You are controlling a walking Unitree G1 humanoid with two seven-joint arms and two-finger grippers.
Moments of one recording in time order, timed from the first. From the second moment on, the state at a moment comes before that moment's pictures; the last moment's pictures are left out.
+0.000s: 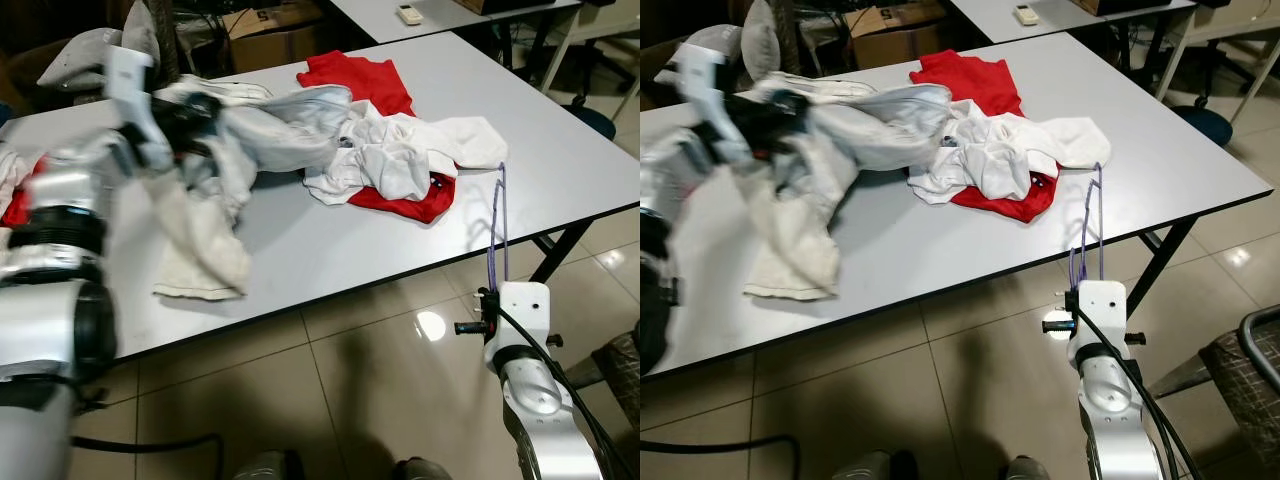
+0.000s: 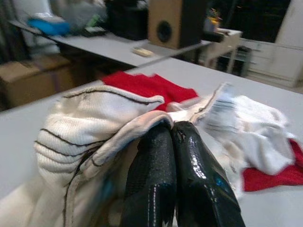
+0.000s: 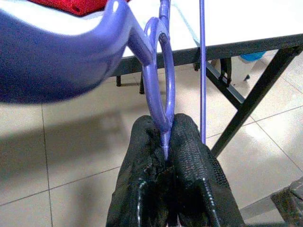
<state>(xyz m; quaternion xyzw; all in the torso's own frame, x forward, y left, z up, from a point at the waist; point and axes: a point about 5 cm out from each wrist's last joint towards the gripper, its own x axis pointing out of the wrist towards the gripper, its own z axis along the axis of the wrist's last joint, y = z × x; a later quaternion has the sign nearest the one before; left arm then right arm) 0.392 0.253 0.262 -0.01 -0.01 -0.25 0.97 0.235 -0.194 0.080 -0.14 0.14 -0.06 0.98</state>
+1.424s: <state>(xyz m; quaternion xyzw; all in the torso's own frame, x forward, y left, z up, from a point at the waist) 0.330 0.219 0.199 0.04 0.13 -0.36 0.92 0.230 -0.185 0.061 -0.13 0.15 -0.05 0.98</state>
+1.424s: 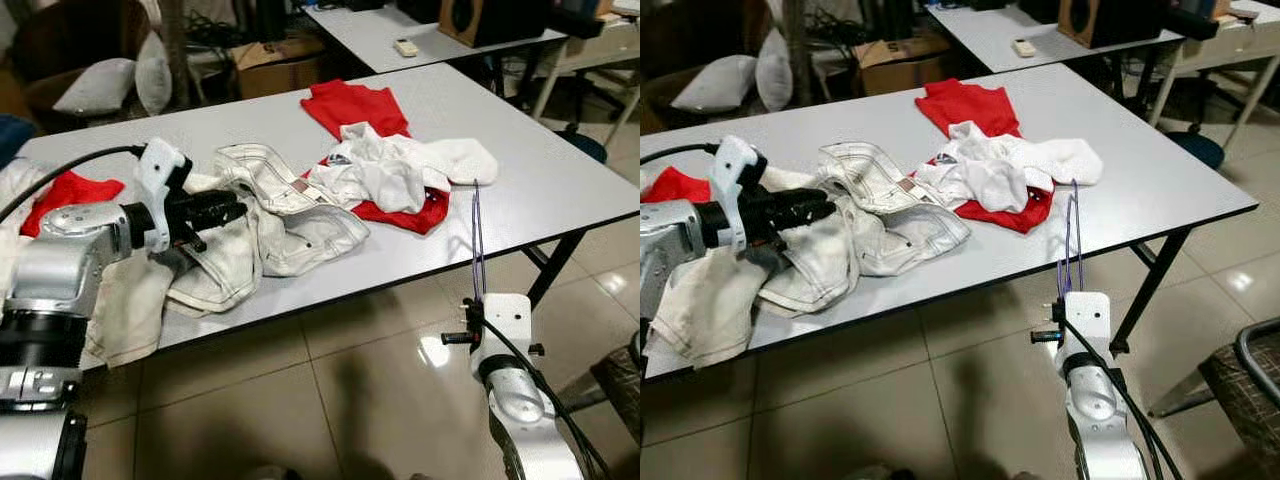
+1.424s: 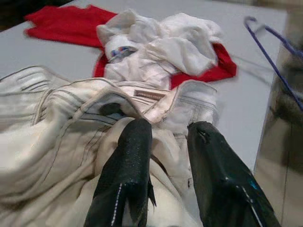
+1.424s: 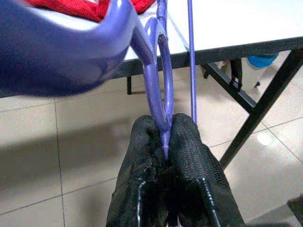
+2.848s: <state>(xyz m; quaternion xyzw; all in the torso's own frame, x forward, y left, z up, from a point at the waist) 0.371 0.160 0.161 -0.18 0.18 -0.03 0.97 0.237 -0.189 0.068 -0.14 0.14 -0.05 0.98</state>
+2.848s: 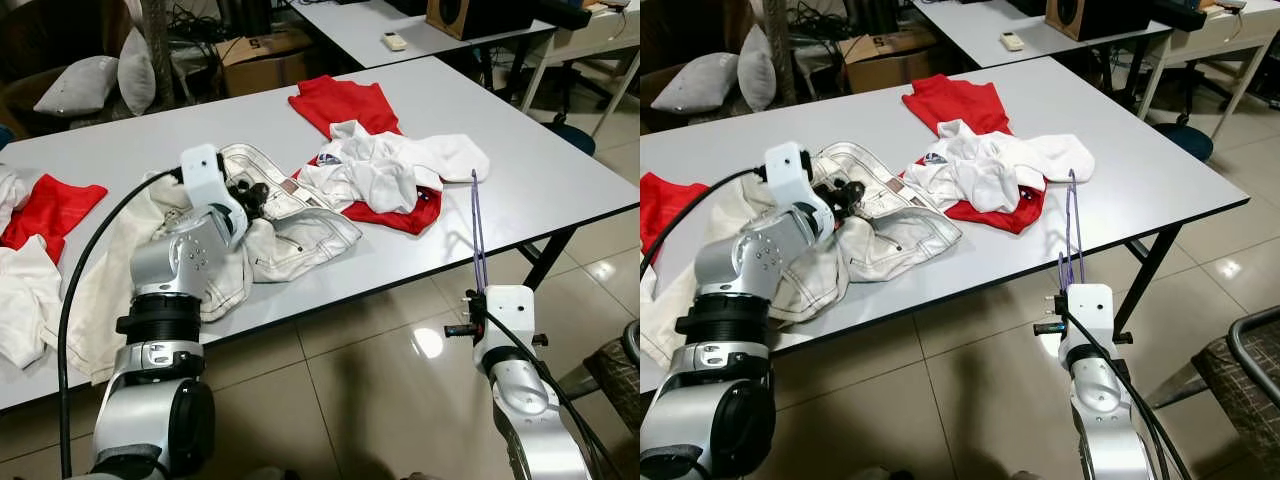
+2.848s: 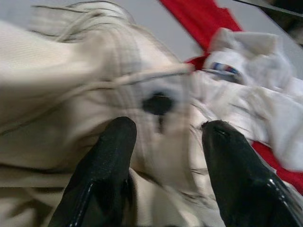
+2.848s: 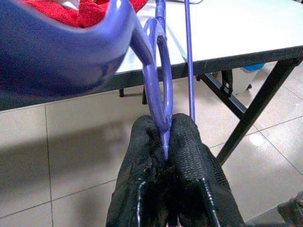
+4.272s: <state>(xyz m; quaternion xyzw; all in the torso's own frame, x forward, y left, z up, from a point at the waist) 0.302 0.240 0.128 0.24 0.33 -0.36 0.84 0.234 -0.185 0.063 -0.14 0.15 -0.05 0.98</state>
